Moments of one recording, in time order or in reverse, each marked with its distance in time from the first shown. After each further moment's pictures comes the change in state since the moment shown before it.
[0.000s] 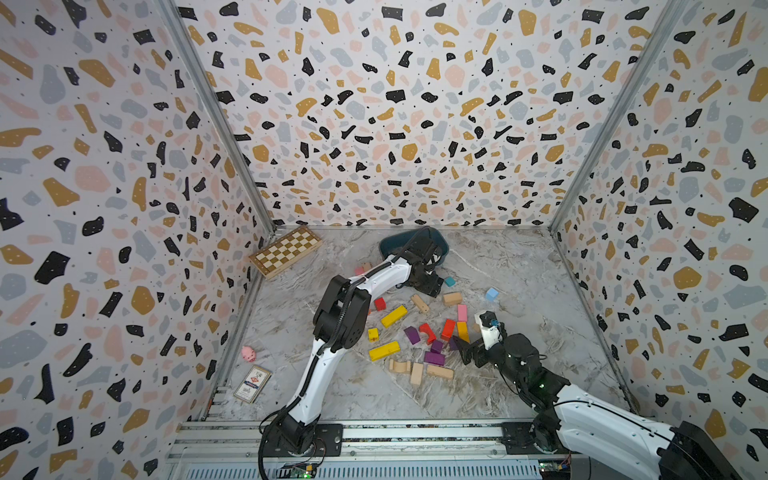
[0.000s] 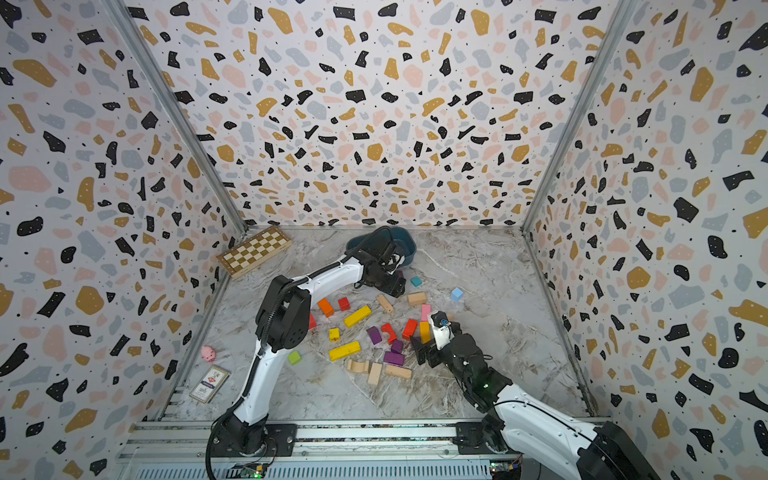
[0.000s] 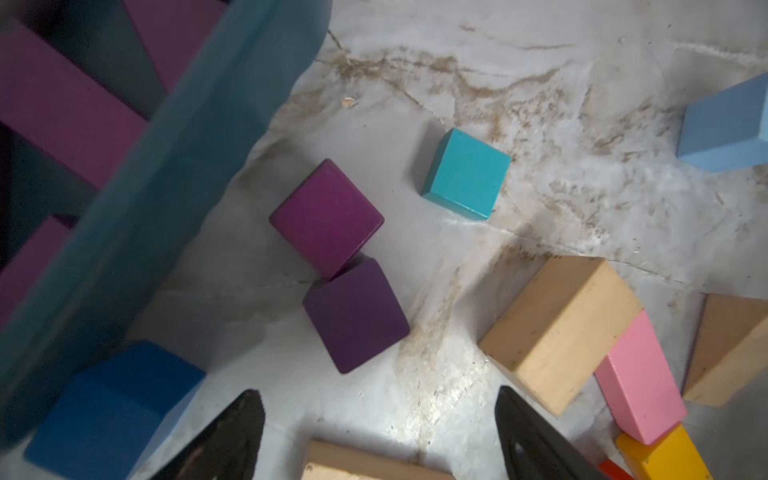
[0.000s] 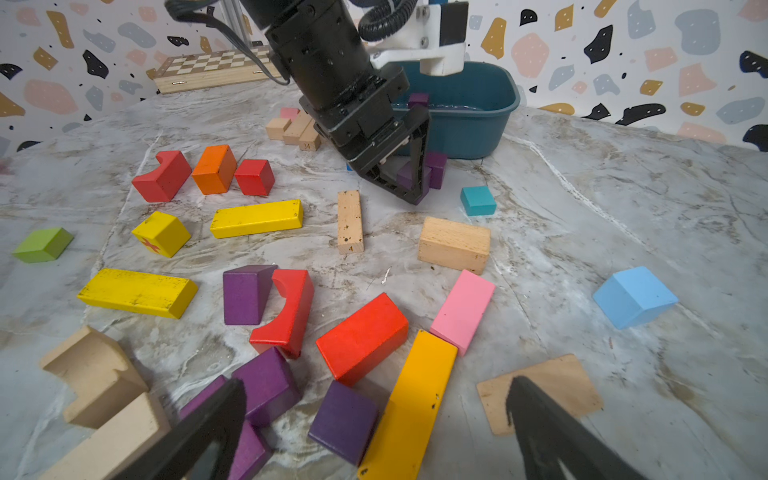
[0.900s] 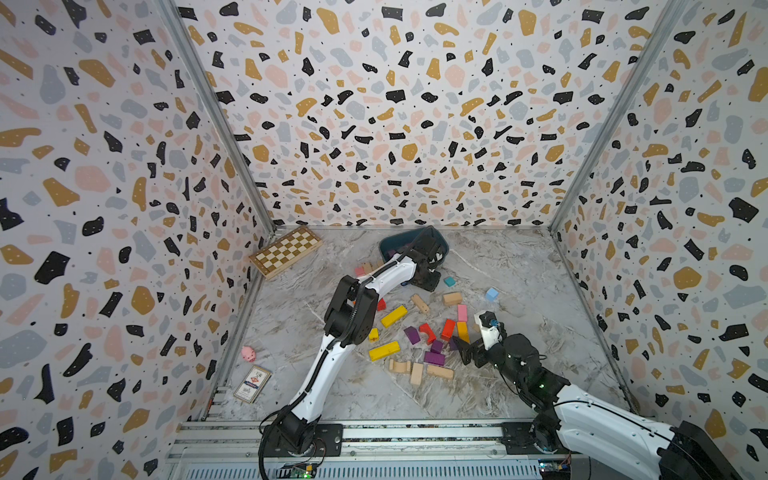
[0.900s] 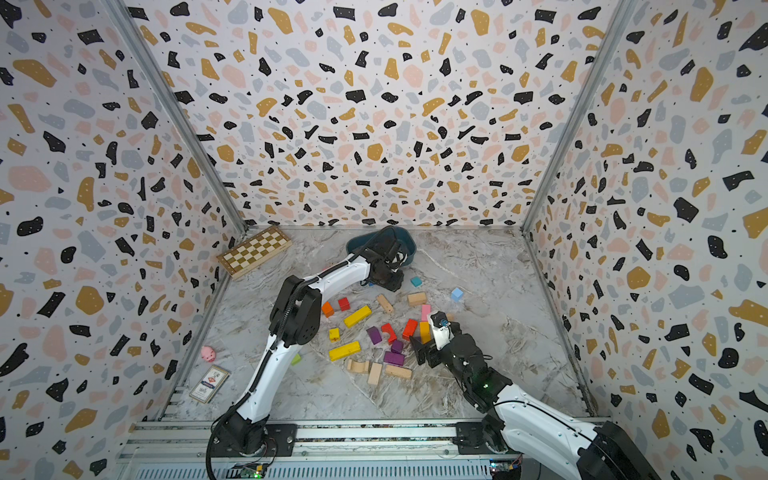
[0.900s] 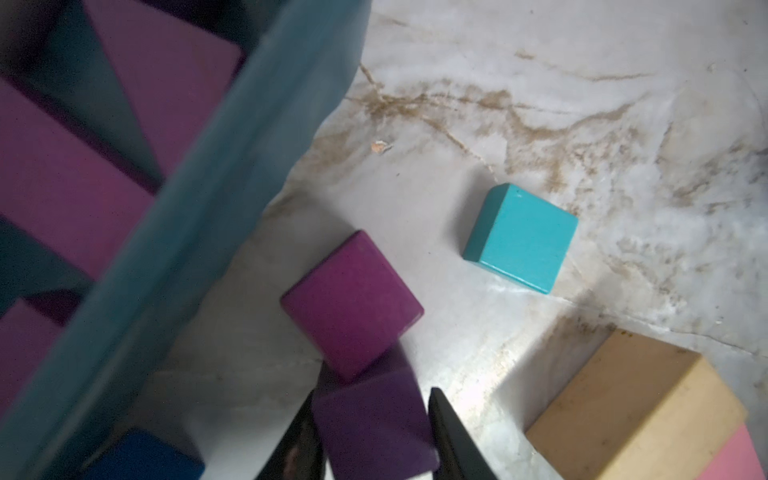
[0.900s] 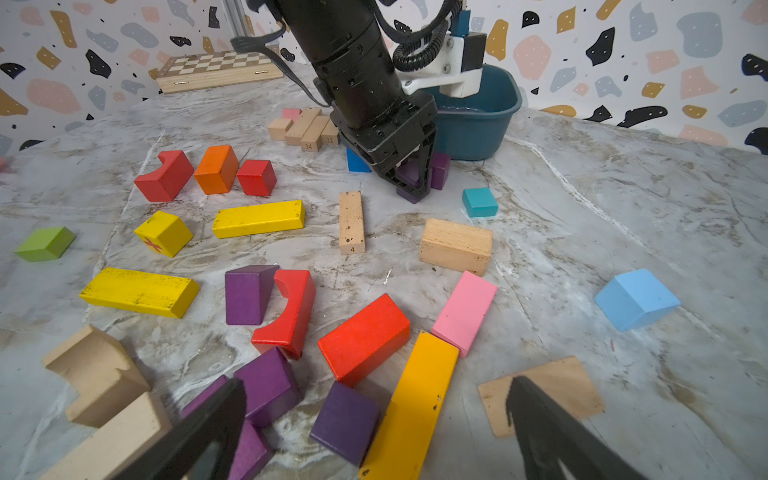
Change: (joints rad) left arm 0.000 0.133 0.162 -0.038 -0.045 -0.003; right arm 0.003 0.000 0.000 0.002 0.000 -0.003
